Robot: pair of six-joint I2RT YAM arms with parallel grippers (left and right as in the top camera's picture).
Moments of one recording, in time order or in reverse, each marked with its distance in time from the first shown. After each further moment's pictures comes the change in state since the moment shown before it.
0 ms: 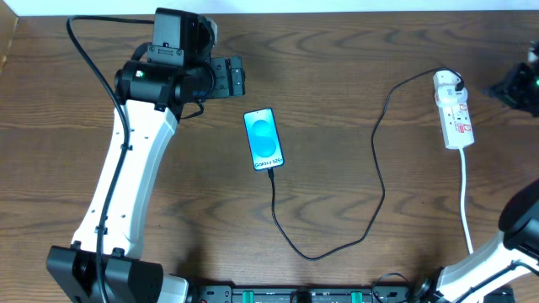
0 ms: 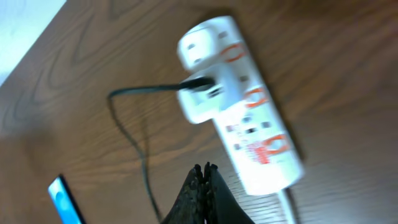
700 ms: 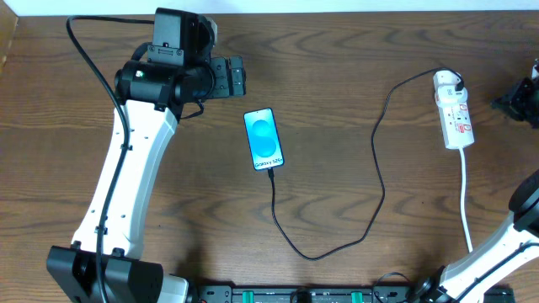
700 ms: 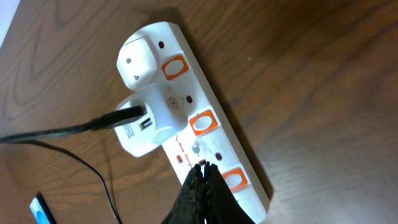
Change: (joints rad) left arm 0.000 0.000 0.000 0.000 0.000 0.000; right arm -0.056 0.187 0.000 0.093 -0.044 -0.030
